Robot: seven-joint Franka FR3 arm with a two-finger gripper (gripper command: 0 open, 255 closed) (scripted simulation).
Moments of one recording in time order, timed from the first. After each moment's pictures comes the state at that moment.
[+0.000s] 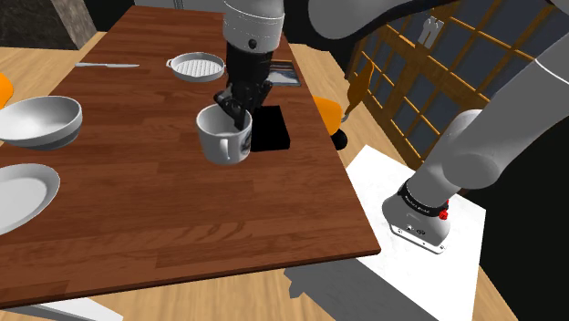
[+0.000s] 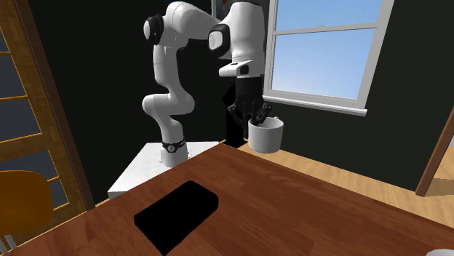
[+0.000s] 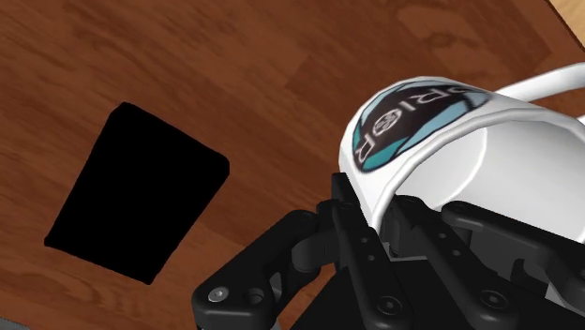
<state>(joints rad) 0.07 -0.14 0.58 -2.04 0.07 2.02 0.65</state>
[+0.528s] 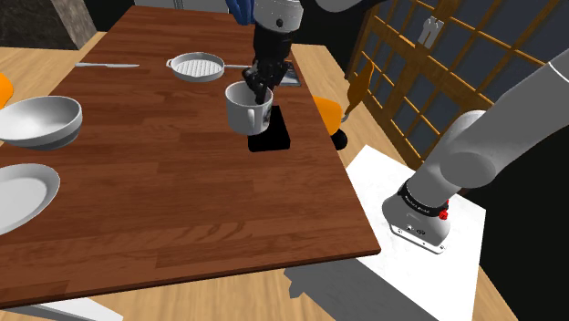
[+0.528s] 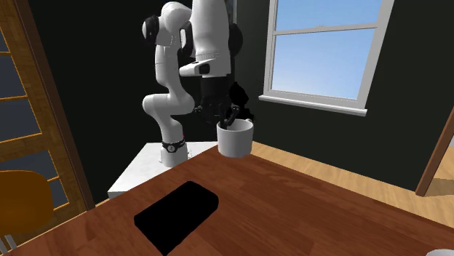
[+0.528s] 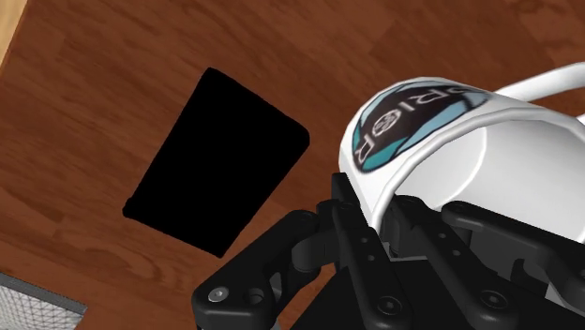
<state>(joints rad) 0.01 -0.24 0.45 -2.13 0.12 2.02 0.44</state>
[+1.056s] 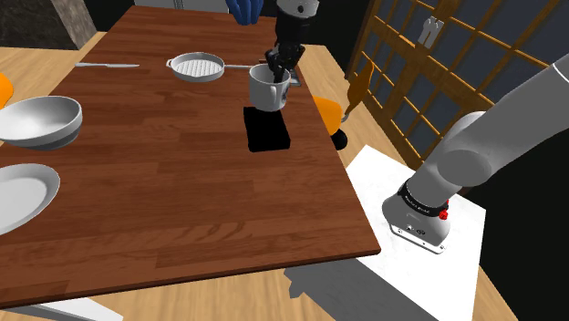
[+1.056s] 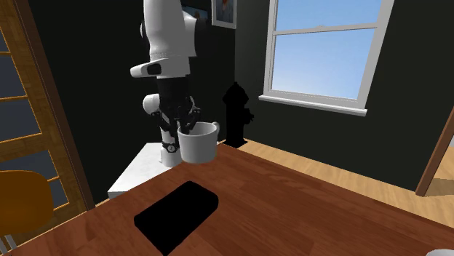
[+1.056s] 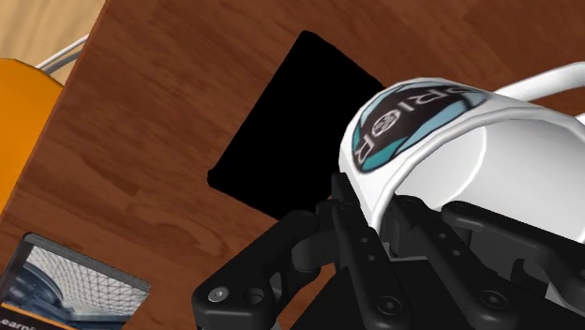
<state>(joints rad) -0.06 -0.27 0.31 -2.17 0.12 2.01 0.23</state>
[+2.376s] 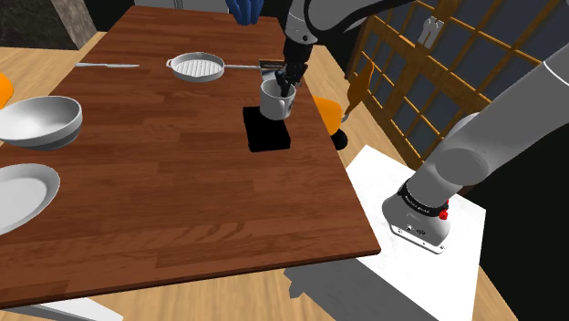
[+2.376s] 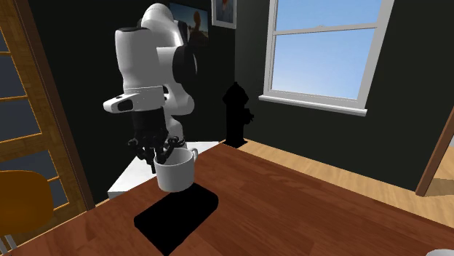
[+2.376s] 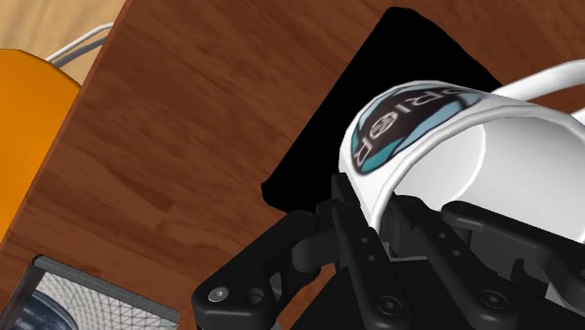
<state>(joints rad) -0.11 -0.20 0.24 -2.29 0.11 2.19 0.10</state>
